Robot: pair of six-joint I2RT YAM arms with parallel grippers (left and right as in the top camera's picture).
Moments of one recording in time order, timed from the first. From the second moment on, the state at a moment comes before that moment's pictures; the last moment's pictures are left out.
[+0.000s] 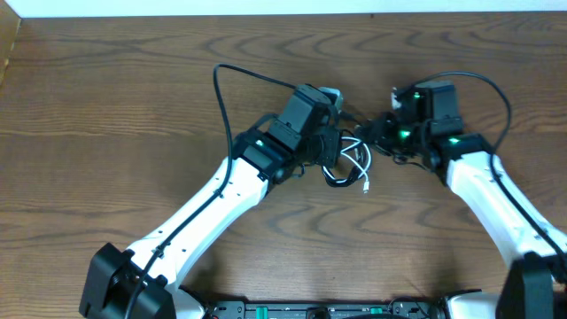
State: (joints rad) left arm -0.65 1.56 1.24 -0.52 0.19 -0.41; right arm 0.19 1.51 0.97 -0.37 -0.56 0.71
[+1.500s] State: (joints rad) left arm -0.39 1.56 1.24 -0.57 0.61 -0.32; right arm 0.19 1.37 0.98 -0.45 -0.51 0.57
